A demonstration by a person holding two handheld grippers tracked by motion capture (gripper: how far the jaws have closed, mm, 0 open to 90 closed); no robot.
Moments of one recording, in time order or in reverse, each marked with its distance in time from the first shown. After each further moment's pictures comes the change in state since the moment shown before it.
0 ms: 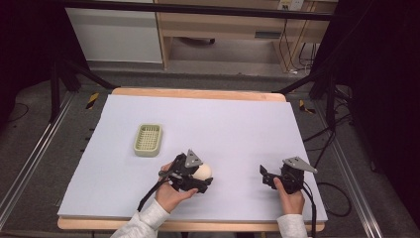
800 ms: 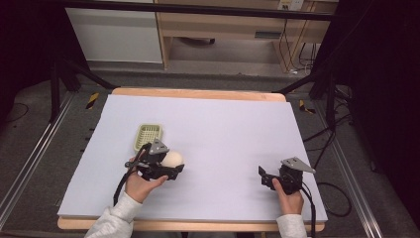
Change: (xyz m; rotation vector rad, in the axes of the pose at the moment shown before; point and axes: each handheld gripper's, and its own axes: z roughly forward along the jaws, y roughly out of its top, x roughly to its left) left arm 0.068 -0.021 -0.046 -0.034 0.093 -0.107; right arm 0.004 -0.001 0.000 0.012 0.008 -0.010
